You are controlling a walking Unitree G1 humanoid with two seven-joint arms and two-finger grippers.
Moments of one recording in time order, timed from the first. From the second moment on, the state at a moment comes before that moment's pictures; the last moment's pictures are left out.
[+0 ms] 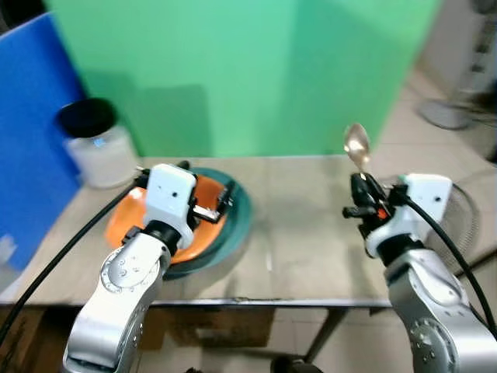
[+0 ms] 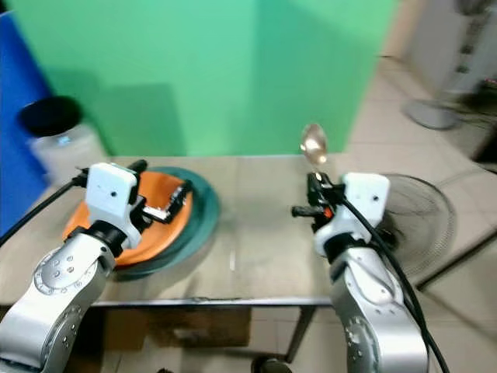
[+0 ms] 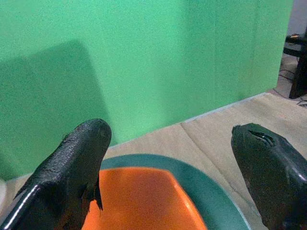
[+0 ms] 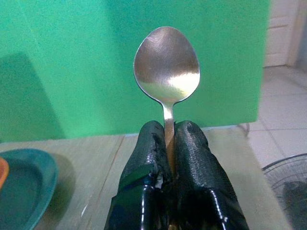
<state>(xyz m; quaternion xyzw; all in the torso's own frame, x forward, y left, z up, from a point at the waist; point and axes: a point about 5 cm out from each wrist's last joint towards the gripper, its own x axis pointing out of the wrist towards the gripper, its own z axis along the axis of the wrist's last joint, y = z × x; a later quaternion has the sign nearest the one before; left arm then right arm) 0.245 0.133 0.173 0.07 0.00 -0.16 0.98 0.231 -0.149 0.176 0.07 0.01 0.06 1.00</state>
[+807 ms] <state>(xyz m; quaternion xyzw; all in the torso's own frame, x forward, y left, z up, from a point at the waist) 0.252 0.145 0.173 0.06 0.00 -0.11 0.99 0.242 -0.156 0.181 0.03 0.03 0.08 1.00</state>
